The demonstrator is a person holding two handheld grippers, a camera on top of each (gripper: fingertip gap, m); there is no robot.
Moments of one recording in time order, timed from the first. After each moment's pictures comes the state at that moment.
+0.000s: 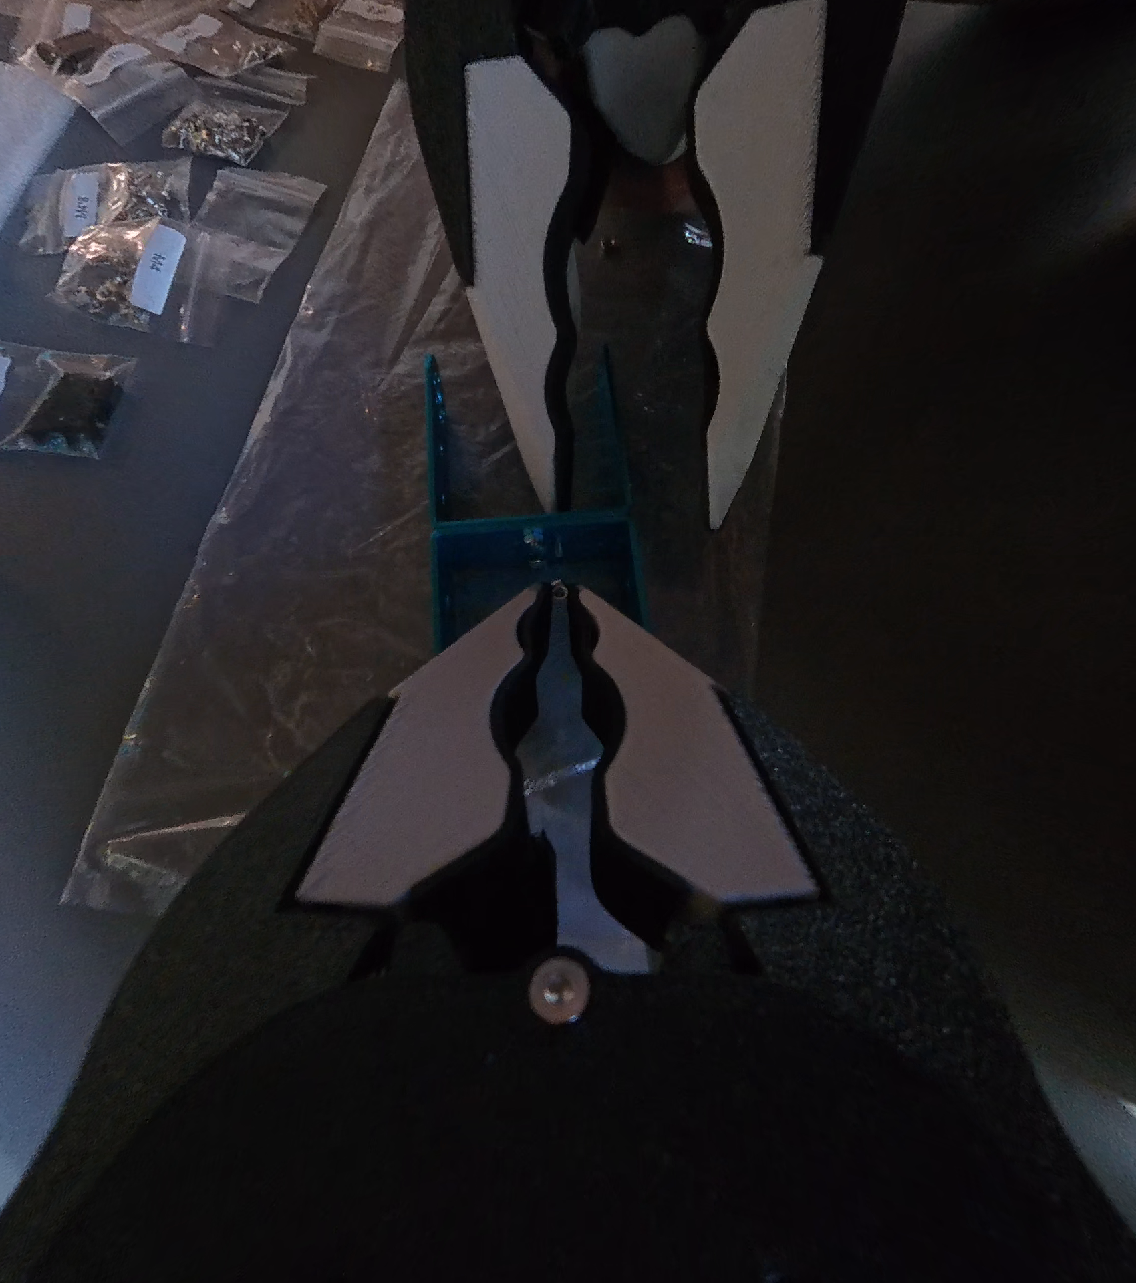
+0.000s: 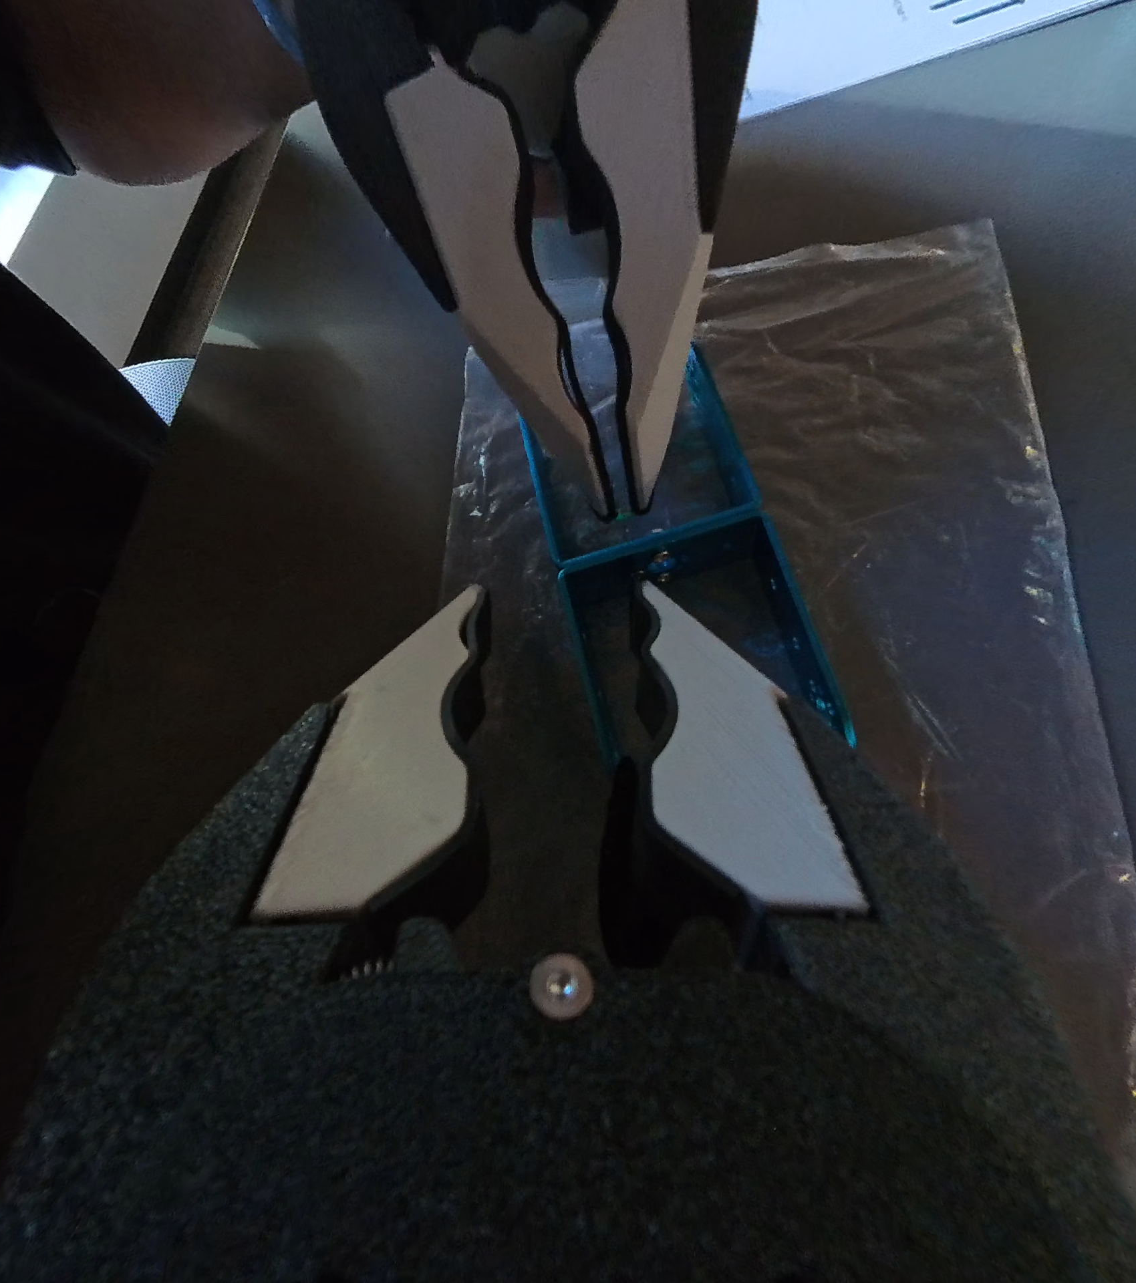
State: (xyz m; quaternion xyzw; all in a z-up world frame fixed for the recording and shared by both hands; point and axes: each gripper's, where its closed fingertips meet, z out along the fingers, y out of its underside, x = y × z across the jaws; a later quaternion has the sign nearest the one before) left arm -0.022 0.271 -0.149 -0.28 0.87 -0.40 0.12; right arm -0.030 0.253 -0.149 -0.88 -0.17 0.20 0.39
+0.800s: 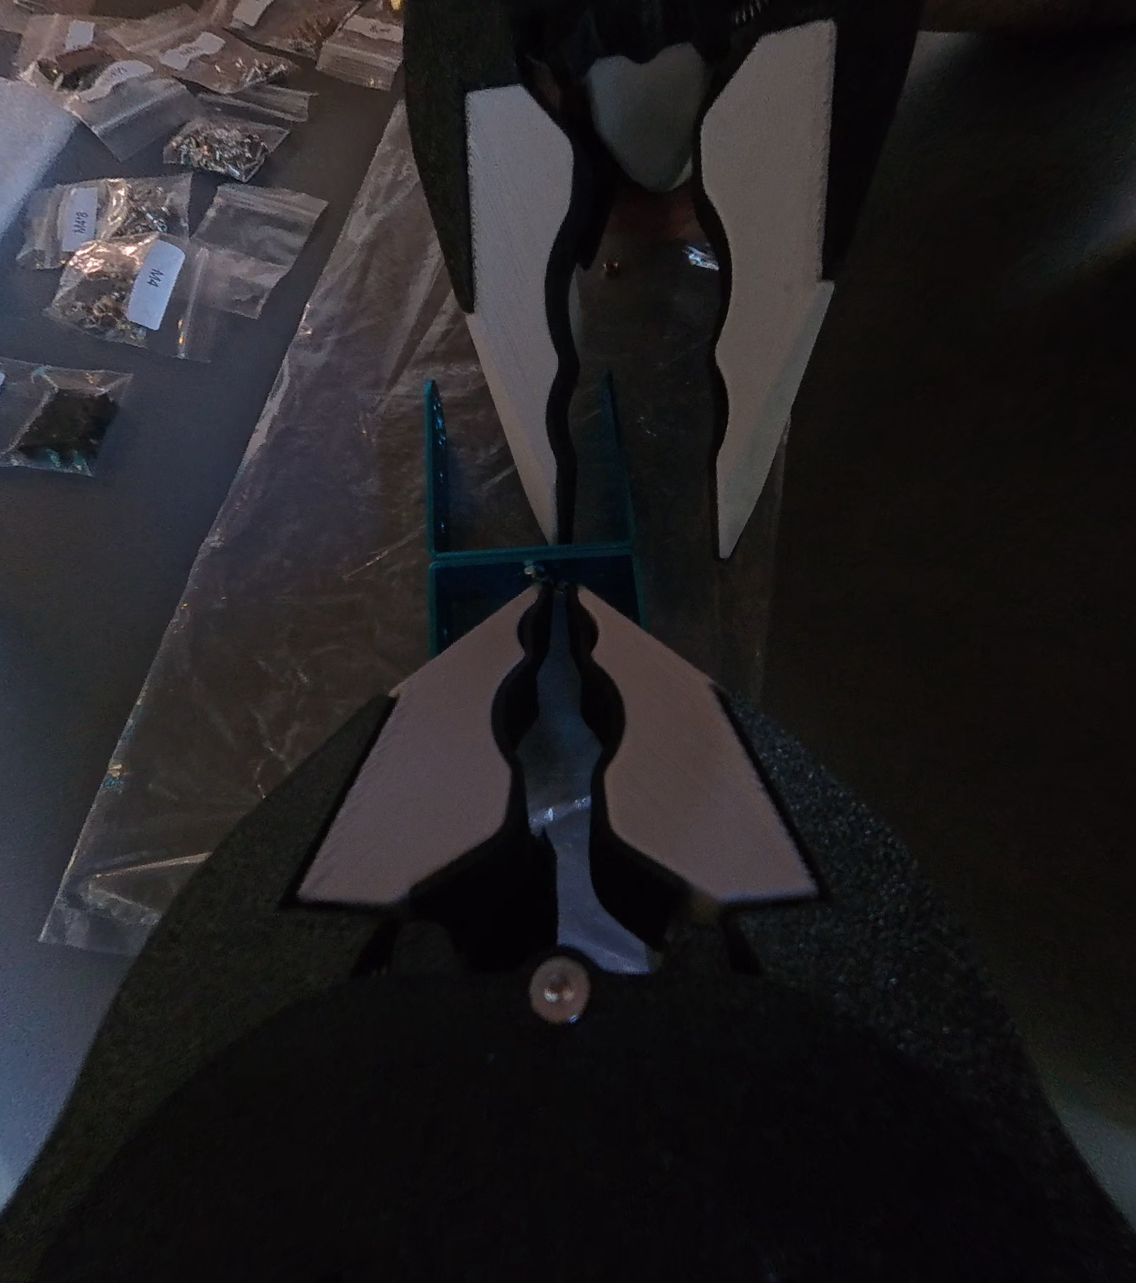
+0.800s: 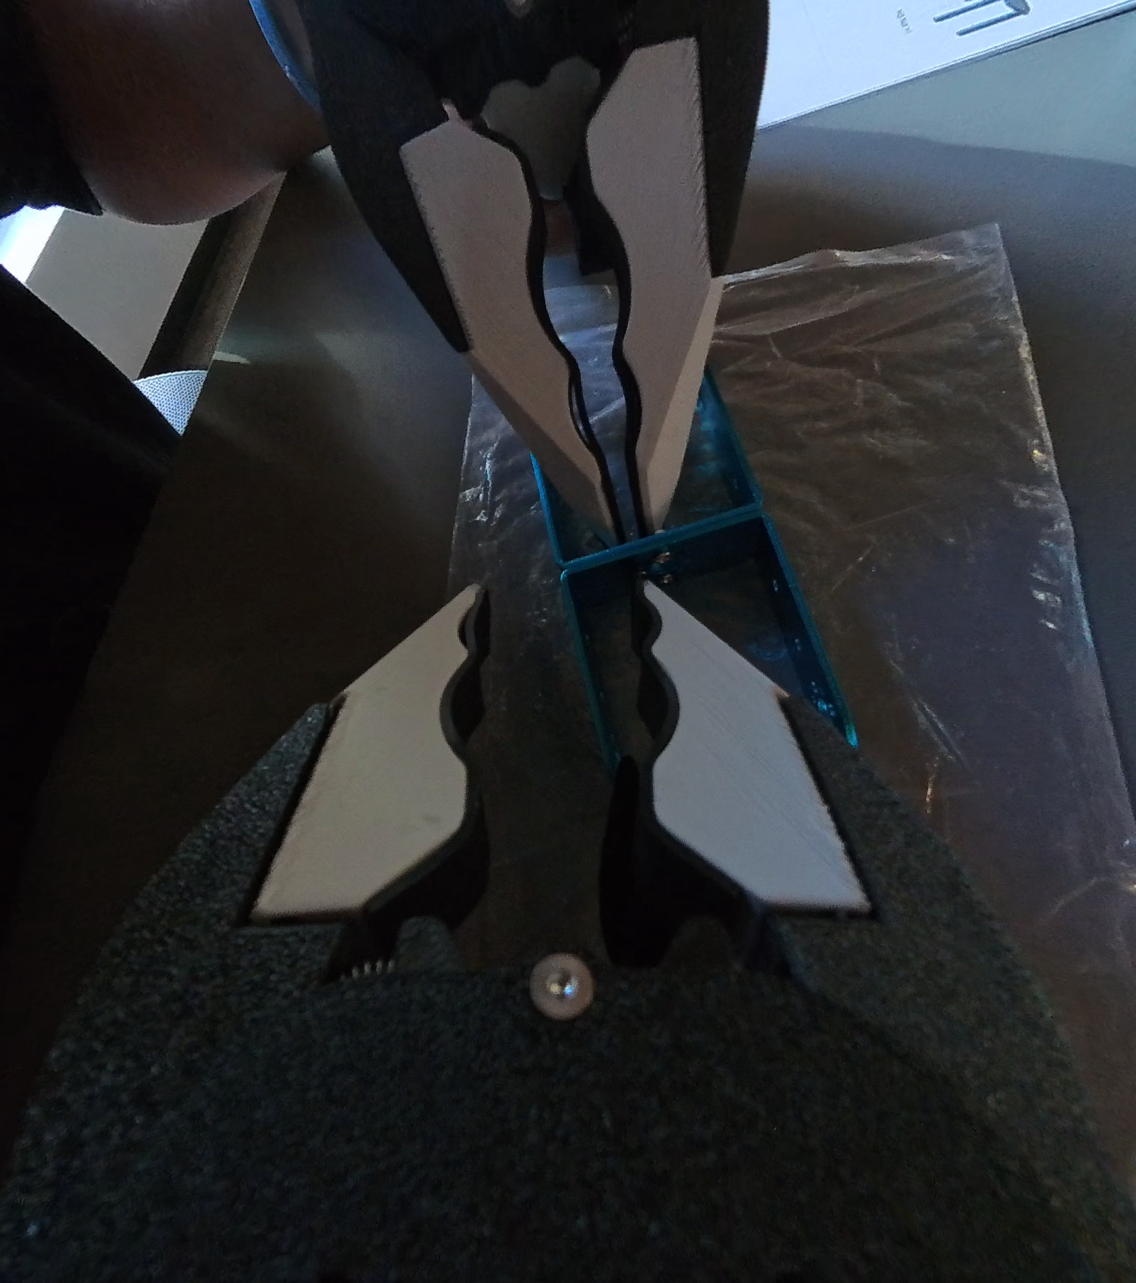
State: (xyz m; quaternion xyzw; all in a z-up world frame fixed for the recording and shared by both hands) left arm -0.018 0.266 -0.151 -0.28 0.86 -0.40 0.12; right arm -0.032 0.255 -0.148 -0.88 -0.17 0.21 0.39
